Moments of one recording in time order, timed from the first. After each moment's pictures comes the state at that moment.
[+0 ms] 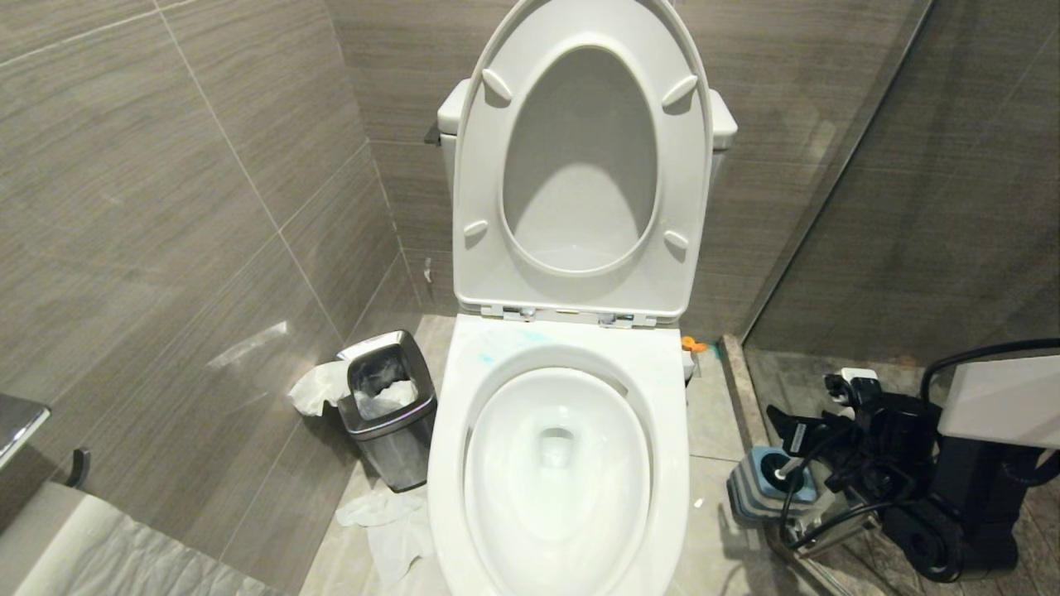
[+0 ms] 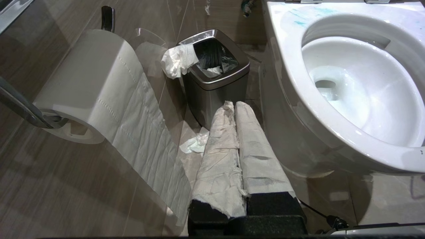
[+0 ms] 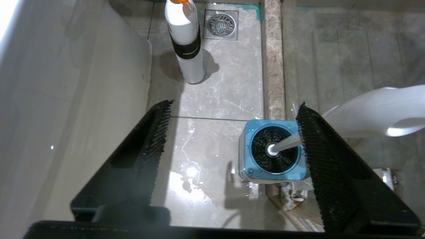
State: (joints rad) left arm -0.01 0.00 0.00 0.01 -0.02 0.02; right arm -0.01 2.35 -0.54 -1.52 -0.09 0.09
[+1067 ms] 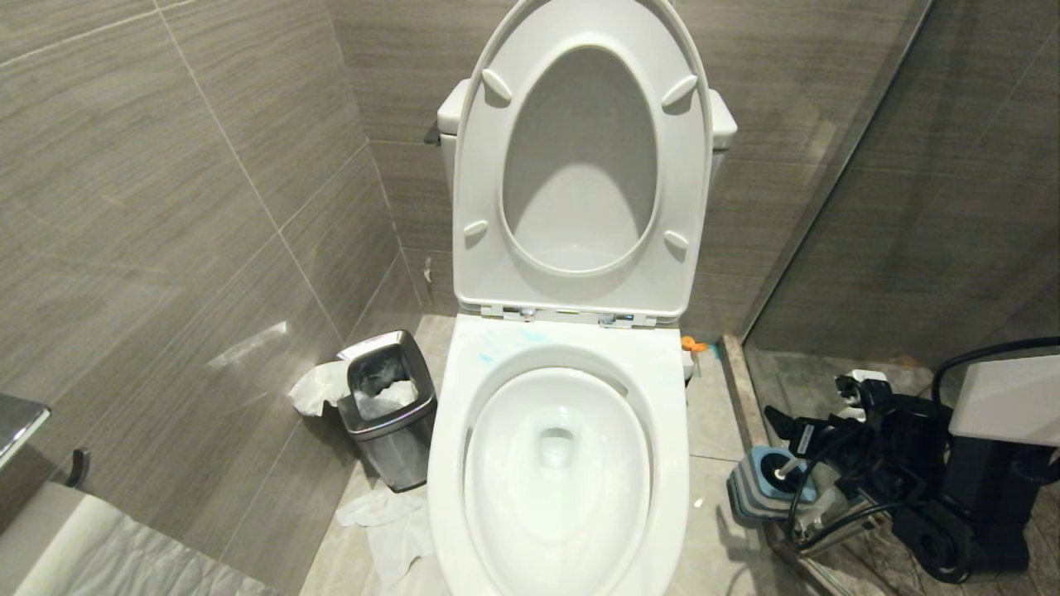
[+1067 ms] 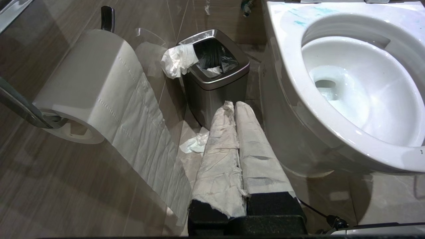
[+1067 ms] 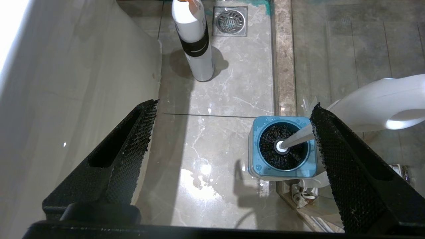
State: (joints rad) left arm -0.01 0.00 0.00 0.01 -0.02 0.02; right arm -0.05 2.35 -0.52 -1.52 -0.02 0.13
